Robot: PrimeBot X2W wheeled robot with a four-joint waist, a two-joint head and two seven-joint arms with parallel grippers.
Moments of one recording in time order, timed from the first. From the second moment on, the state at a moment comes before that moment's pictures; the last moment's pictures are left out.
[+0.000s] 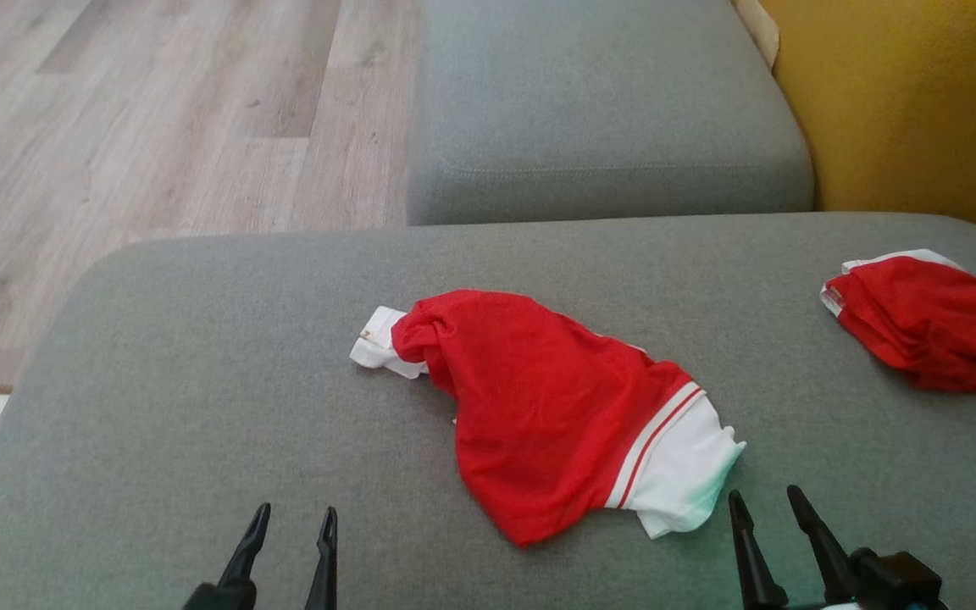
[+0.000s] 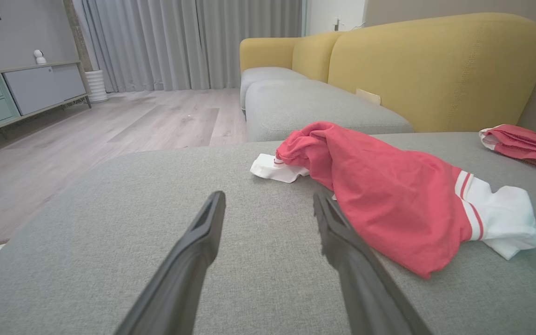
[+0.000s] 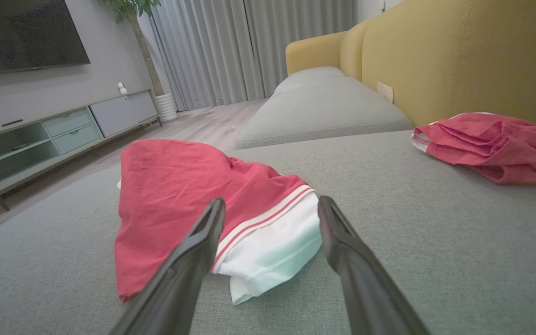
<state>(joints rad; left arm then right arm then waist) 0.29 0.06 -0.21 0.08 -0.04 0.05 -0.25 0.20 -0.06 0.12 0.29 0.20 0.13 -0.26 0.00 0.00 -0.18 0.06</state>
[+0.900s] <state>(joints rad) 0.05 0.06 -0.36 0.05 -0.04 0.01 -0.25 -0.42 -0.32 0.32 0.63 0.41 0.13 -0.05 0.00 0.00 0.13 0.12</state>
